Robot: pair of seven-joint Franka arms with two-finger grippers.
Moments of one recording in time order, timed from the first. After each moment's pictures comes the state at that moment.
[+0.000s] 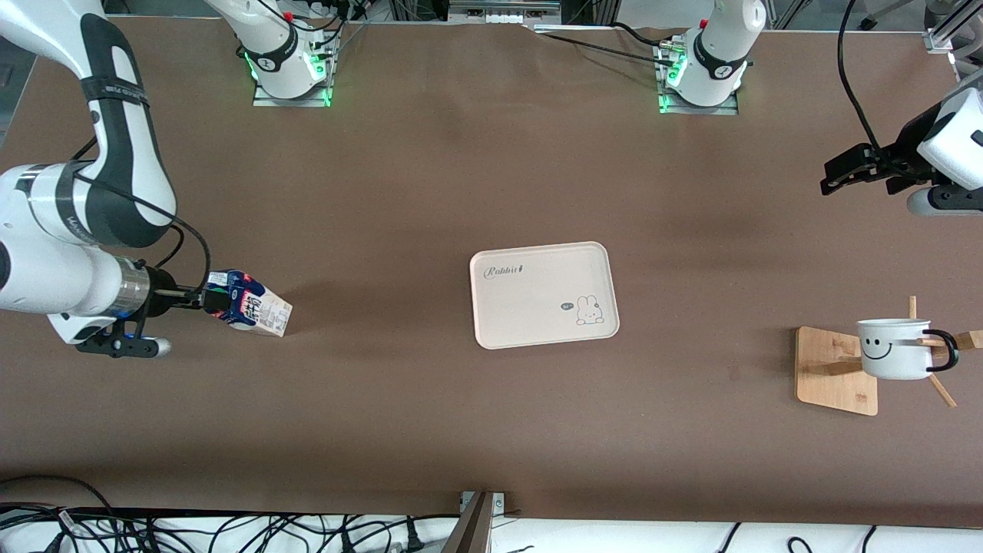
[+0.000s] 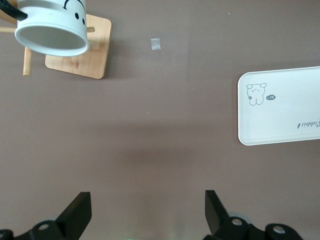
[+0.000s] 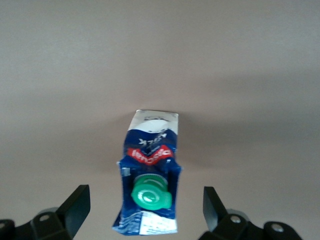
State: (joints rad) left arm 0.14 0.02 -0.15 -1.59 -0.03 1.52 -0.06; right arm 0.04 0.49 0.00 -1.47 0.06 1.82 0.10
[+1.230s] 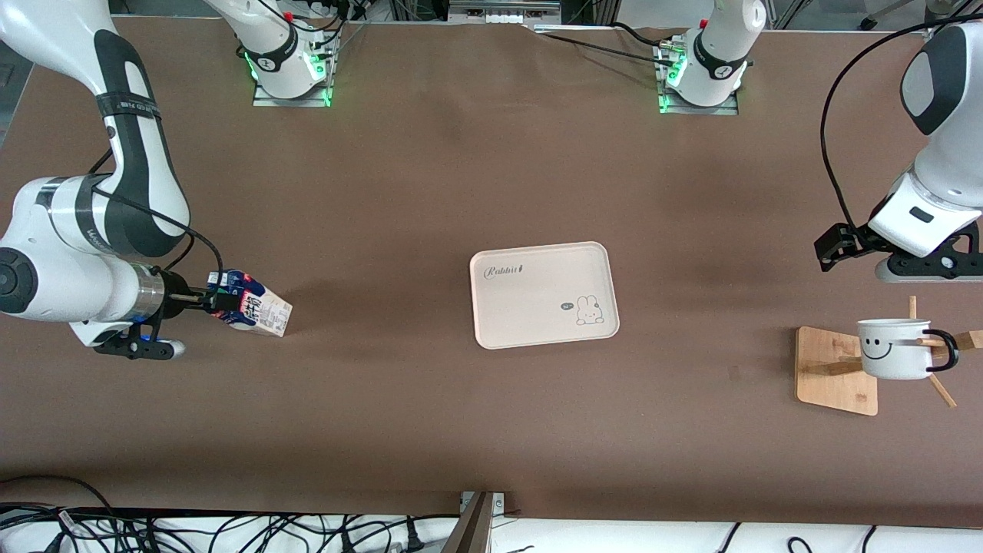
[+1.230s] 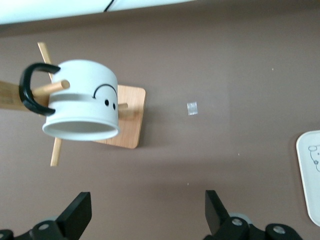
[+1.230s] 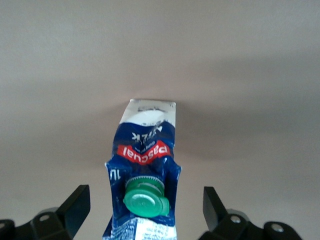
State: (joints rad) left arm 0.13 0.08 -0.14 -1.79 0.17 2.02 -0.04; right arm 0.04 0.53 -0.01 -1.47 0.06 1.78 0.12
